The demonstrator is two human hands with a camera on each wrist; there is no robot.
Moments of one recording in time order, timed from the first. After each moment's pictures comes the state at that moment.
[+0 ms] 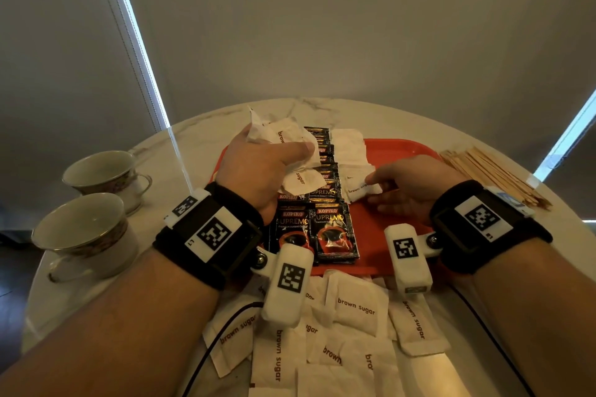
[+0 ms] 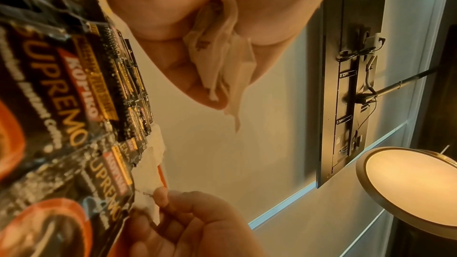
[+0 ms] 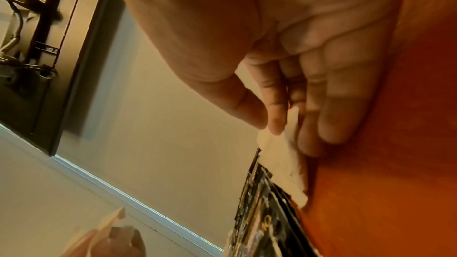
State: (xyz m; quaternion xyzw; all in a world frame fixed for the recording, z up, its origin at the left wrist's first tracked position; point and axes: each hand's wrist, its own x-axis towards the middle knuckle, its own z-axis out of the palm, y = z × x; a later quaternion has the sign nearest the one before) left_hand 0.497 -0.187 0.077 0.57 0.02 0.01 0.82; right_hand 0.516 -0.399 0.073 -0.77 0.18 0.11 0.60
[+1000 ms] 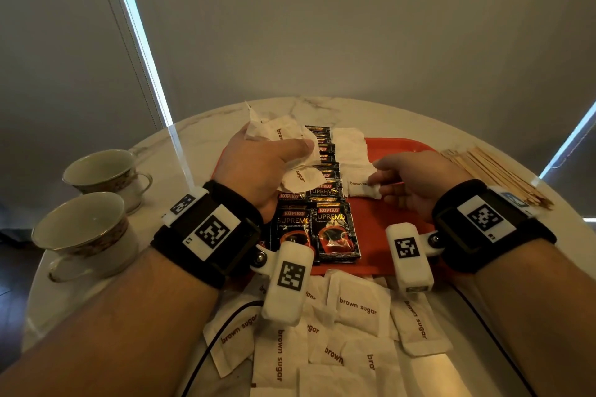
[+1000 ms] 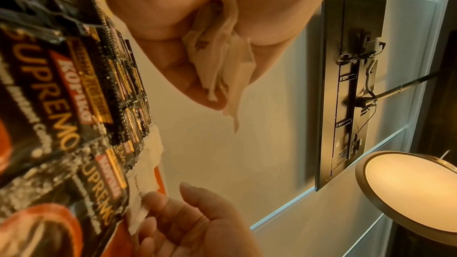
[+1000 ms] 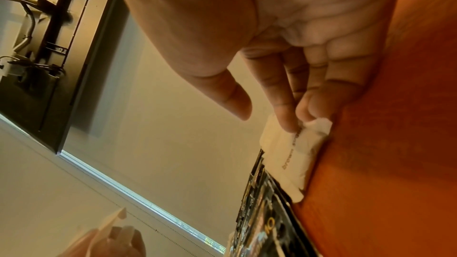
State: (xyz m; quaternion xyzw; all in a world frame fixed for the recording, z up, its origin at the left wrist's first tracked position) left_hand 0.494 -0.186 0.083 0.57 0.03 0.00 0.82; right_hand 0.515 -0.398 0.077 -0.76 0.18 0.07 0.63
